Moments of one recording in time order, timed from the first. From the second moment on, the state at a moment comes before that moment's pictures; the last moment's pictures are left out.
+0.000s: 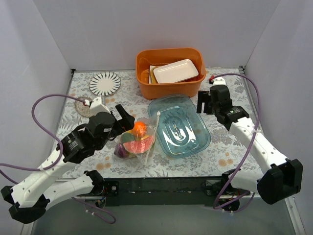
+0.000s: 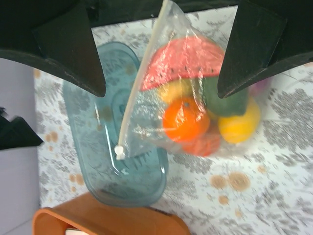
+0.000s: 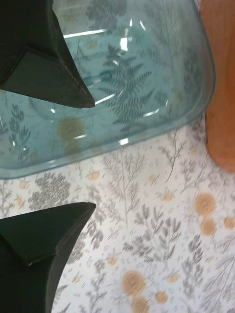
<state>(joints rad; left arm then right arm) -0.87 0.79 1.06 -0.82 -0.52 -0.95 0.44 1.22 1.05 -0.47 0.25 0.25</state>
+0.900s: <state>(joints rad) 0.15 1.23 1.20 -0.44 0.04 -0.48 0.18 1.03 0.82 -0.50 0.20 0.18</state>
